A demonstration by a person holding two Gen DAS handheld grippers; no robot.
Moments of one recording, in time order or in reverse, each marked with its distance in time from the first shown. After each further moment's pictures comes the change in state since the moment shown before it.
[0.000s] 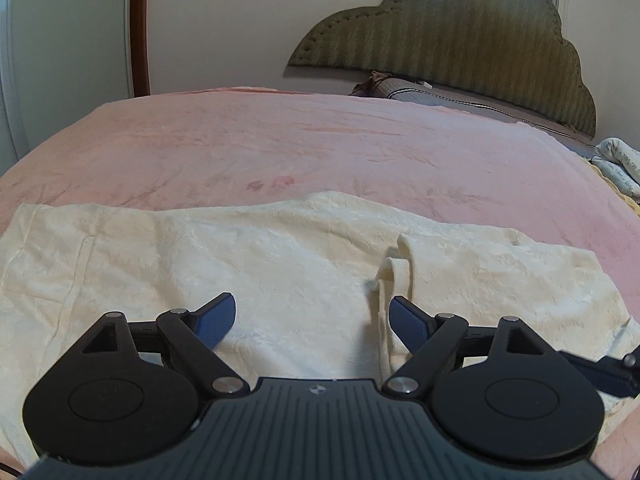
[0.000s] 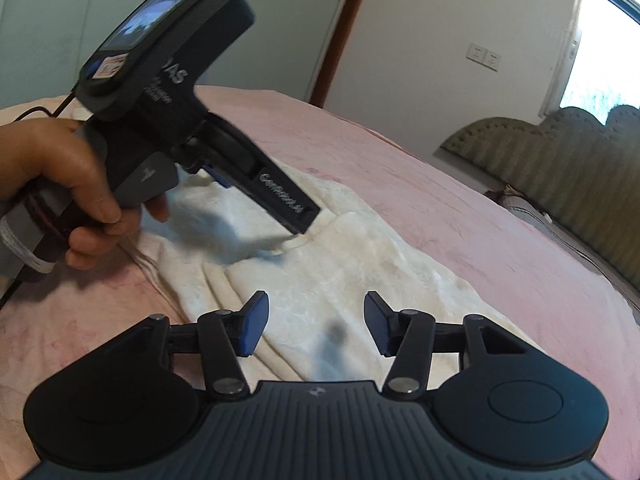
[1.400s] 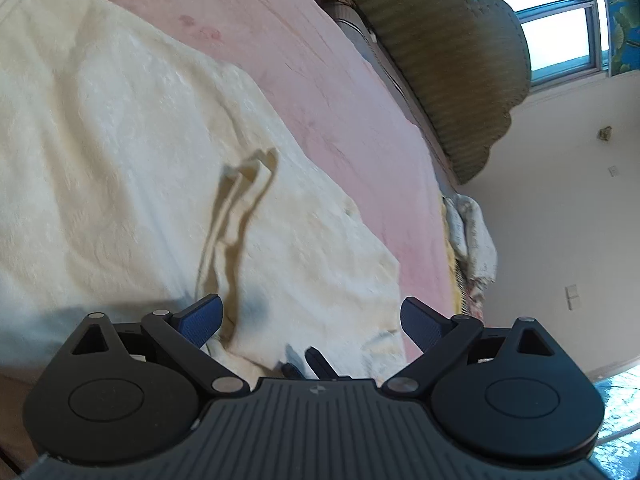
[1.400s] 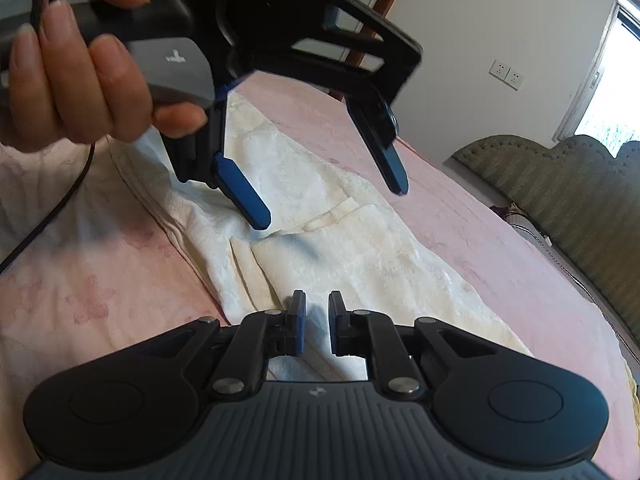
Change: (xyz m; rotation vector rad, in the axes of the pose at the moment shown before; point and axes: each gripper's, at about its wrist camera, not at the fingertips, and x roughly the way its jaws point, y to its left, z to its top) left arm 0.008 0.045 0.002 -0.588 0.387 -0.637; right arm -0.006 0.014 -0.020 -0.115 0.025 -0.021
